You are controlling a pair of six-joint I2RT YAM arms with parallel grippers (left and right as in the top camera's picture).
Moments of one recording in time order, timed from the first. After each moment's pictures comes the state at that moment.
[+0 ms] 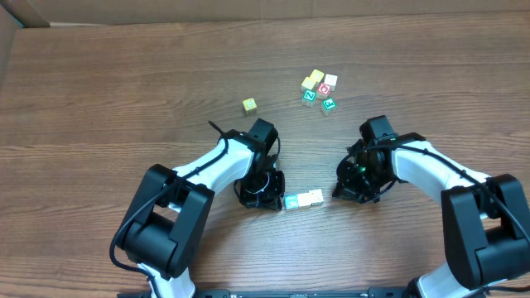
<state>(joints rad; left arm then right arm) -0.50 1.89 1.07 -0.83 0.46 -0.51 0.26 1.76 0.90 -0.72 -0.55 0.48</state>
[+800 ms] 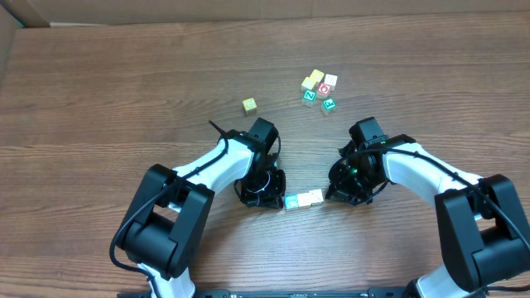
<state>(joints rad) -0.50 1.89 1.07 -0.81 0.47 -0.51 0.32 1.76 0.90 -0.70 -0.55 0.51</state>
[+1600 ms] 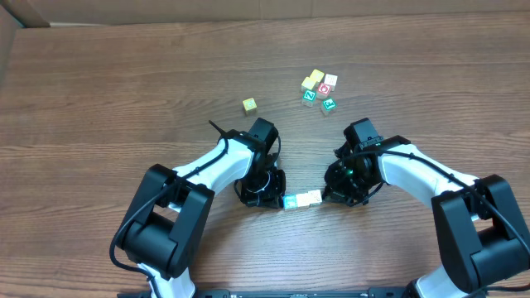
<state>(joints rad) -0.50 1.89 1.07 -0.81 0.47 -0.51 0.35 1.76 0.90 -0.68 -0.55 0.54</state>
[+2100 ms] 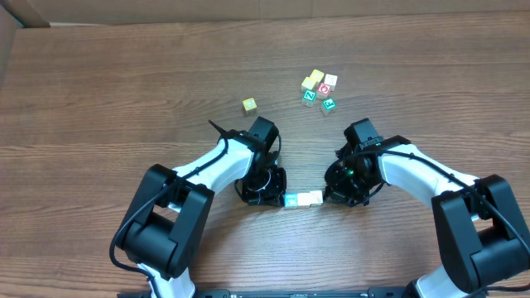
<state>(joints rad) -0.50 1.89 1.07 -0.77 0.47 -0.52 0.35 1.76 0.90 -0.69 -0.54 0.56</state>
